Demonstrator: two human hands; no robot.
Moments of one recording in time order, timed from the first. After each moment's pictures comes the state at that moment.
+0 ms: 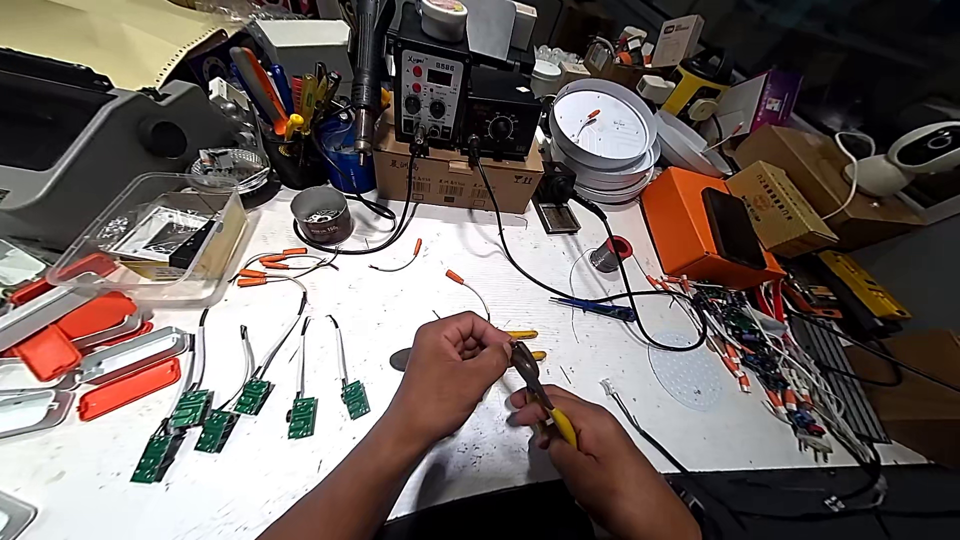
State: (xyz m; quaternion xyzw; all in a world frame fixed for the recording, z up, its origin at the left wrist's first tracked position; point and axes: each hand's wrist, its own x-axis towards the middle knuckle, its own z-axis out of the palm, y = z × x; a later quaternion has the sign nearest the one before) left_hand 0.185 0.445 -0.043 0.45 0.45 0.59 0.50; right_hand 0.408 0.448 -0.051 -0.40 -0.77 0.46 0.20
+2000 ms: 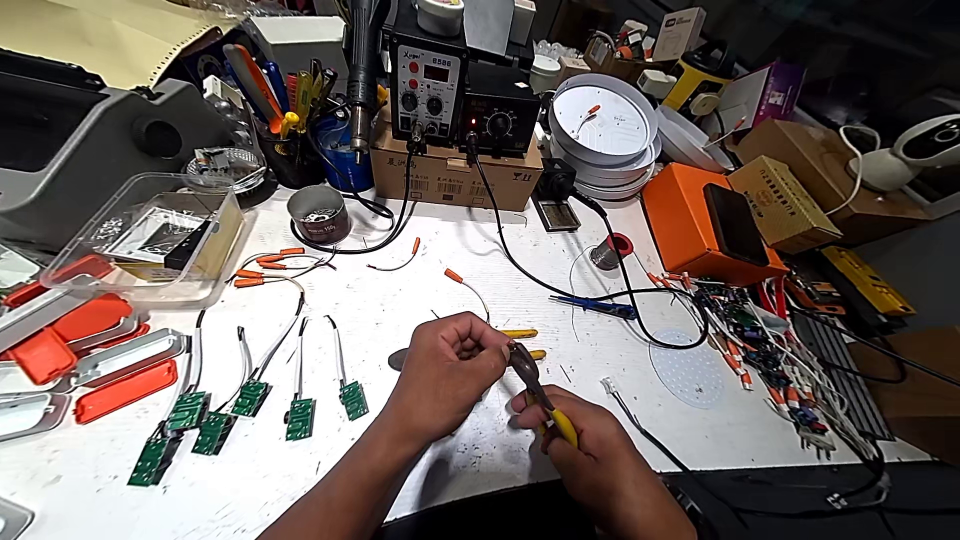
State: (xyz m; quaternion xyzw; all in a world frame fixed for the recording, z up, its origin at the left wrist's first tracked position) left_hand 0.182 0.445 -0.043 0.46 0.45 0.58 0.50; right_hand 0.407 0.445 -0.057 -0.40 -0.76 0.45 0.23
